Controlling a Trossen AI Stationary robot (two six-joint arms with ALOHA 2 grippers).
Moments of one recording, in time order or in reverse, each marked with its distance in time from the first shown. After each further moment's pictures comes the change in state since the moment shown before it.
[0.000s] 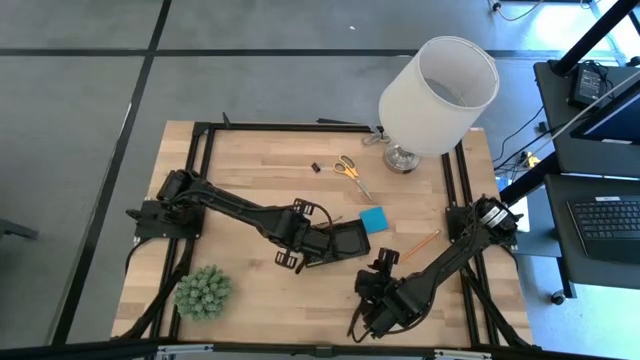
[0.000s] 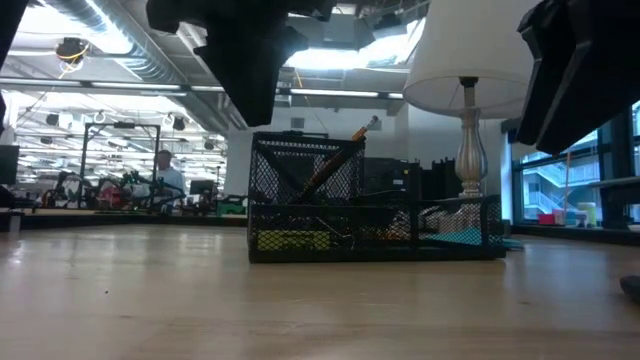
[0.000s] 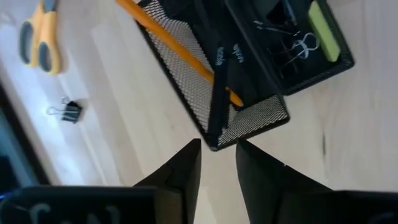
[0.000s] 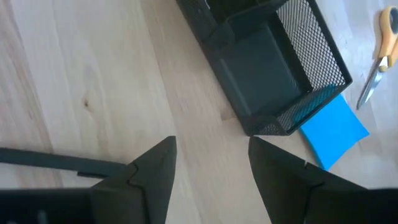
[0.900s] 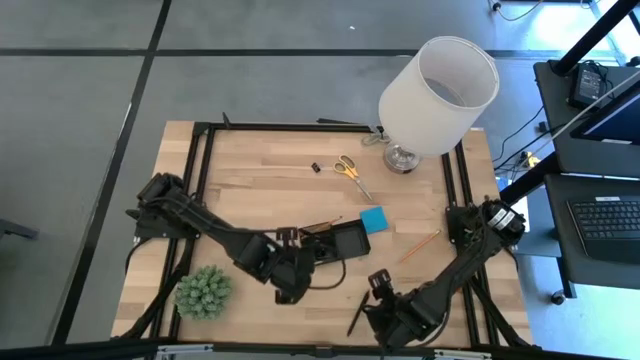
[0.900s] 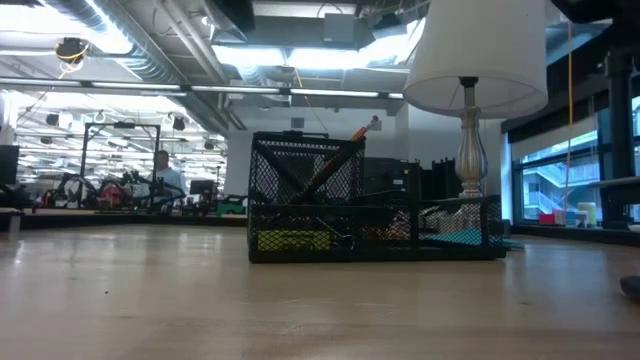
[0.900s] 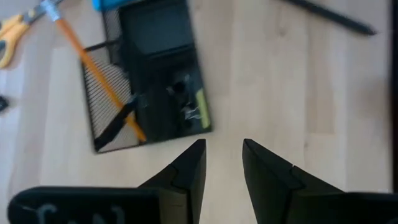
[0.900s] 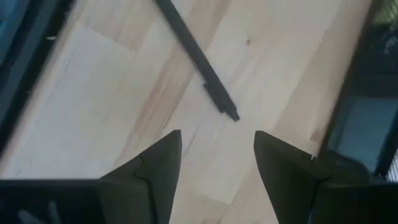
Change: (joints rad) left arm -0.232 -0.100 -0.018 0.185 0.019 -0.516; right arm 0.092 -0.022 -0.005 0.114 -0.254 -0.668
